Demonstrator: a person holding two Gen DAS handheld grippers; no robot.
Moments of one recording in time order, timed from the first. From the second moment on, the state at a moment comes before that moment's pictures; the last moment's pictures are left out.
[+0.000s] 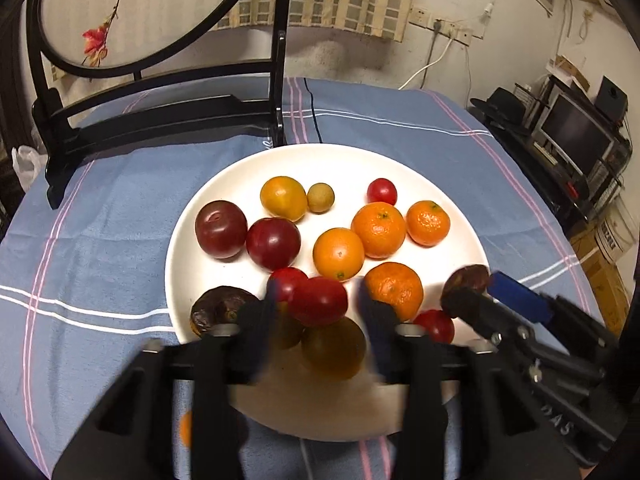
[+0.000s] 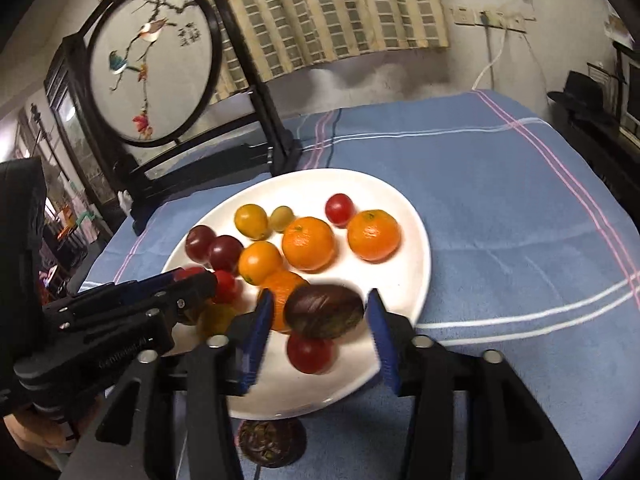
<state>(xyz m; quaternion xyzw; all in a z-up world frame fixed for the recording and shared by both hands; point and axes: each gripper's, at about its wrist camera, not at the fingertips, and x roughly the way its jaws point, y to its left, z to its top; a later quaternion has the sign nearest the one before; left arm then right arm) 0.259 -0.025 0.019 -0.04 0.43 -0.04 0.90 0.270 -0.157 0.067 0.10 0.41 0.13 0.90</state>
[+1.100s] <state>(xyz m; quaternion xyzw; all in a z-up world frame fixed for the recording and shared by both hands) 0.139 0.041 -0.011 -0.05 0.42 0.01 0.91 0.191 -0.105 0.048 -0.04 0.45 0.15 0.88</state>
